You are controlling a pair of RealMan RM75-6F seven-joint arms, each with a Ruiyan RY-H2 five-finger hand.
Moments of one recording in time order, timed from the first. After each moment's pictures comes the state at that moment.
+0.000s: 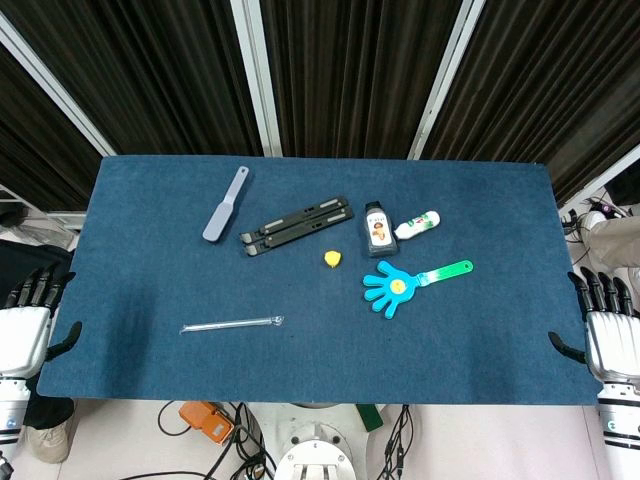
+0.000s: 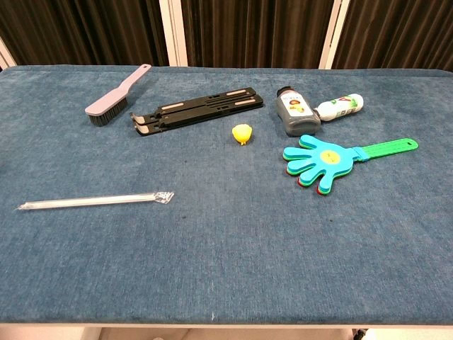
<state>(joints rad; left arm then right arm) -0.08 -1.11 -0.05 -1.64 1.46 1.49 0.13 0.07 -1.14 0.10 -1.64 -1.40 1.47 -0.15</state>
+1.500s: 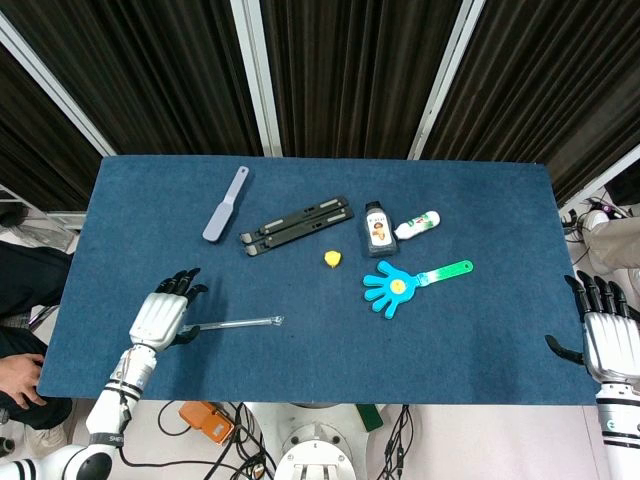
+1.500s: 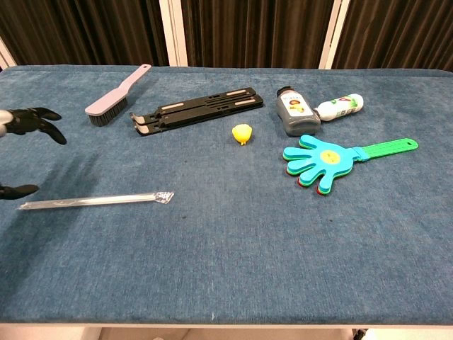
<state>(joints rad) -0.34 -1.41 -0.10 -1.73 1.24 1.12 0.45 0.08 -1.12 0.10 -1.67 -1.36 1.43 -0.13</state>
